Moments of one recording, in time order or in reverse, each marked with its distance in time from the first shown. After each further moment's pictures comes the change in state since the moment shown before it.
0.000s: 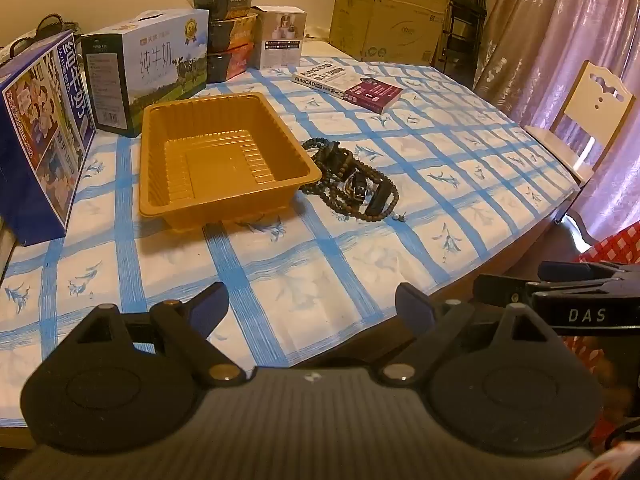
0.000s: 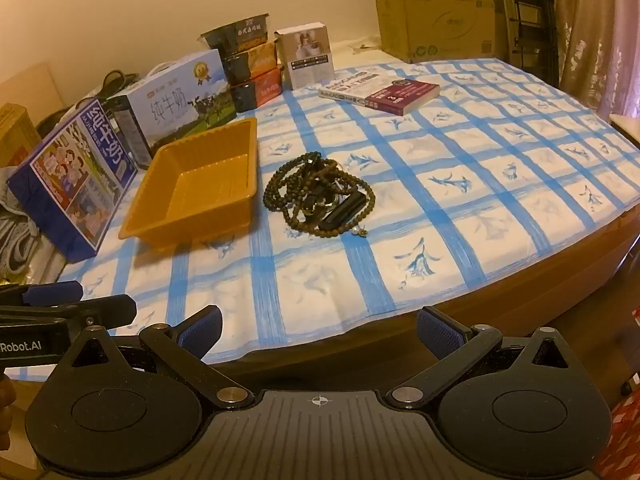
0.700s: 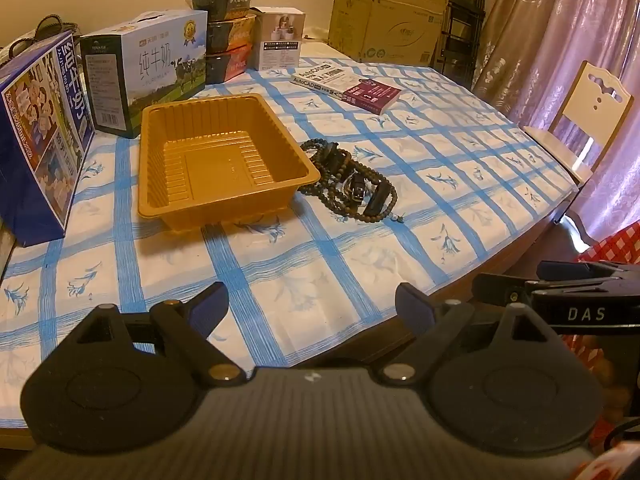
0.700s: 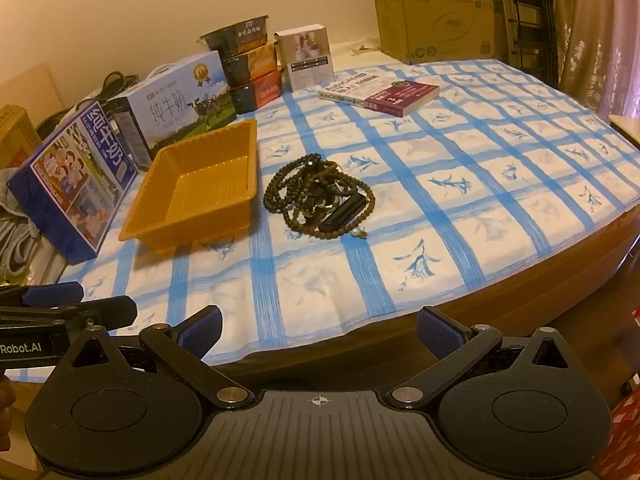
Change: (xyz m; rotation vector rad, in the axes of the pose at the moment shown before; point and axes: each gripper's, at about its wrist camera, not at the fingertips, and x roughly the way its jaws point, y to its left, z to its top) left arm 0.000 0.000 0.000 0.000 0.003 0.001; right arm -0.001 0.000 0.000 0.000 0.000 0.000
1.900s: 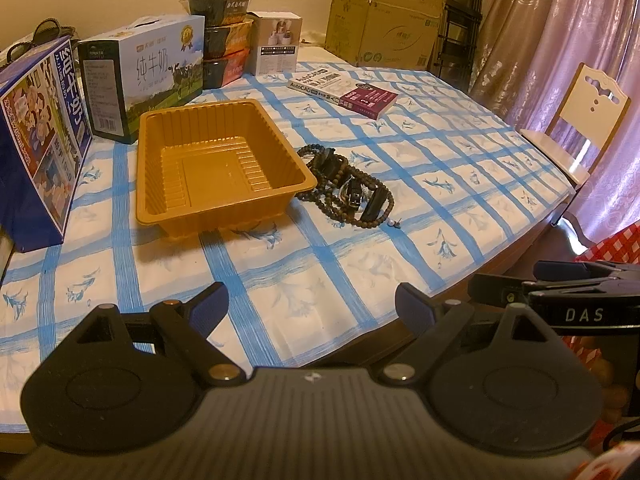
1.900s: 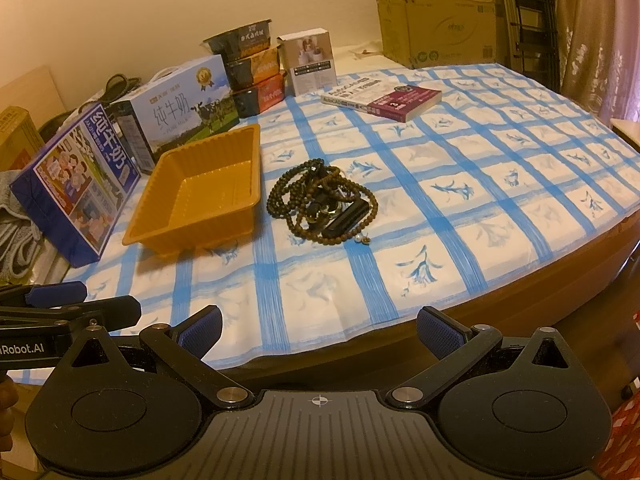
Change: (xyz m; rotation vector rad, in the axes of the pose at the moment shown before) left arm 0.001 0.000 0.001 0.000 -0.006 -0.001; right arm -0.002 0.003 0.003 -0.002 -0.007 0.003
